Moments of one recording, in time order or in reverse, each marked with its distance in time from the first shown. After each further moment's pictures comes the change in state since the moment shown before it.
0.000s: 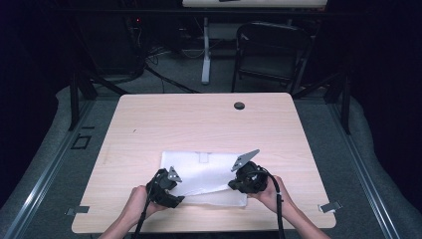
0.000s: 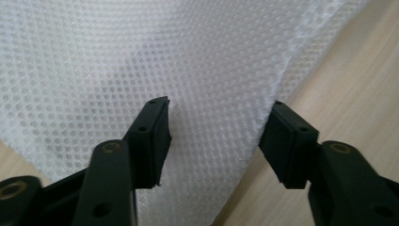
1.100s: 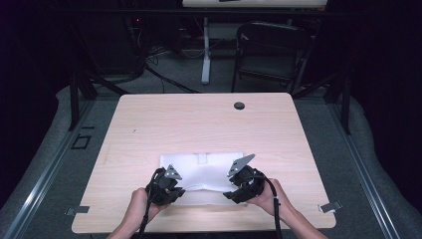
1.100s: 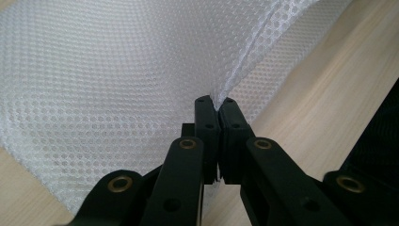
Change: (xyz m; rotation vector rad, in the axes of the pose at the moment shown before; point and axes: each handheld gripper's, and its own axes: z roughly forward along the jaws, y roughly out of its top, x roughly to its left) left arm -0.010 0.006 -0.027 -0.100 -0.039 -0.110; right arm 0.014 0.002 0.005 0.015 -0.008 -0.075
